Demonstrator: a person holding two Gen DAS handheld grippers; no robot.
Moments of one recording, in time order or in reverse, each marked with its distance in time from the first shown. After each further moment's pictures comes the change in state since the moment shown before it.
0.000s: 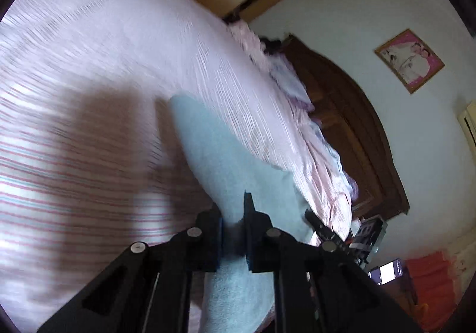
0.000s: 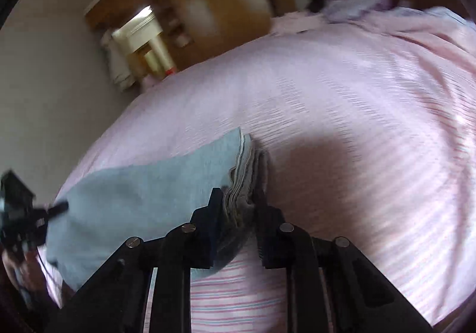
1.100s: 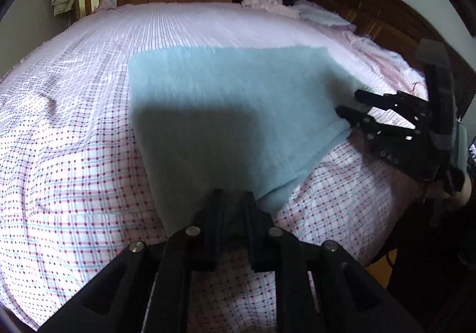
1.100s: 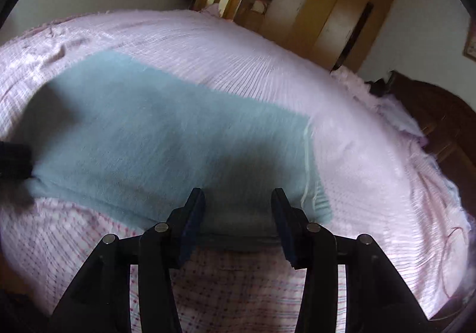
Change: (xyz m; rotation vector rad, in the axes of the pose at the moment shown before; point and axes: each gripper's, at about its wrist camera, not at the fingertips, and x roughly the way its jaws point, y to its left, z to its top) left arm -0.046 0.018 -0.132 0.467 0.067 0.469; right arm 0.024 0.186 -0.096 -0.727 0.048 -0.291
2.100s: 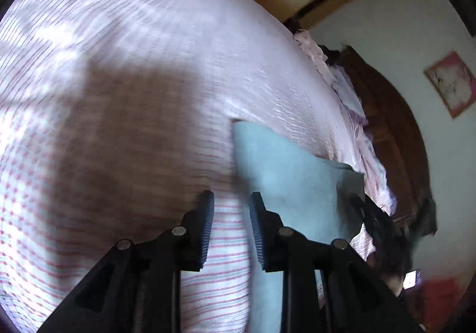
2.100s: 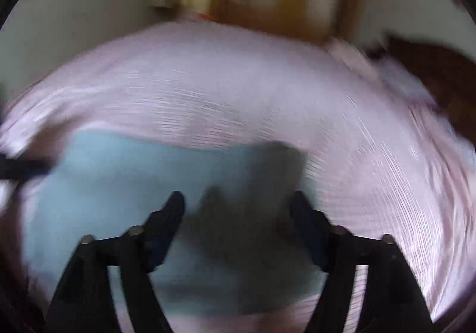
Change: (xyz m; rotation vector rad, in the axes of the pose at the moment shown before) left arm 0.025 0.150 0.078 -0.599 0.040 -0.275; right arm -0.002 -0.002 0.067 0.140 0.006 0.142
